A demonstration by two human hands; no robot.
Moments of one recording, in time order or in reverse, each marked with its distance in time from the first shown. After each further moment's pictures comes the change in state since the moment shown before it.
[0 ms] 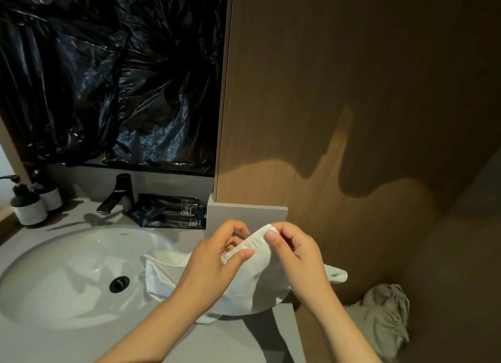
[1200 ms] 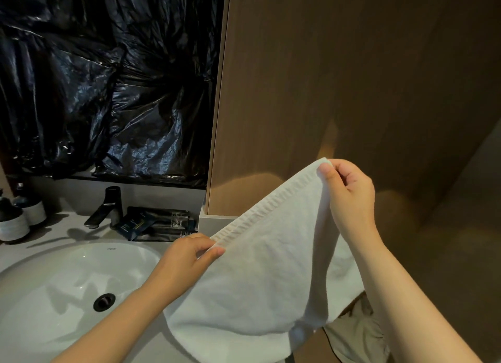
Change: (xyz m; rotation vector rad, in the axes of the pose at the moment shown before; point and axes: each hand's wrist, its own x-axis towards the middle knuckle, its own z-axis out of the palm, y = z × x) left_hand 0.030 -0.055 -0.031 0.284 -0.100 0.023; right_hand 0.065 -0.078 -0.079 -0.140 0.430 -0.216
